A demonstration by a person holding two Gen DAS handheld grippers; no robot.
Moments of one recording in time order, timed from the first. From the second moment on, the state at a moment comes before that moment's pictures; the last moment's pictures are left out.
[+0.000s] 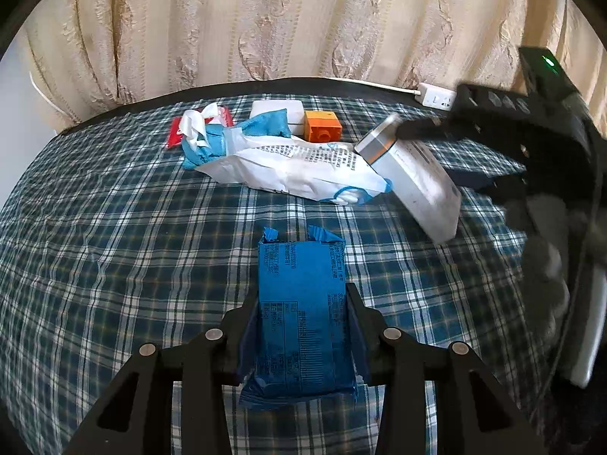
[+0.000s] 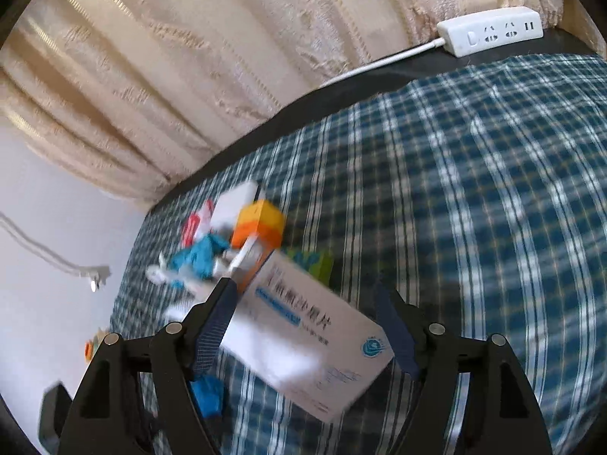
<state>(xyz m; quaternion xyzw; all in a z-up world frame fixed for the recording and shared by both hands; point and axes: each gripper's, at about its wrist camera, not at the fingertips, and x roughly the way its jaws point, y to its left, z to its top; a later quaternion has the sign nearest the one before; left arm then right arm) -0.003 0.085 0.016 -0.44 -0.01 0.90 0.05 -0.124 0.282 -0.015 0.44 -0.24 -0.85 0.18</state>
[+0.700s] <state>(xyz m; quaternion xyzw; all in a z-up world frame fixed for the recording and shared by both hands) -0.004 0.084 0.015 -0.44 -0.01 0.90 0.05 -0.092 0.234 -0.011 0.43 -0.07 -0.89 0.12</state>
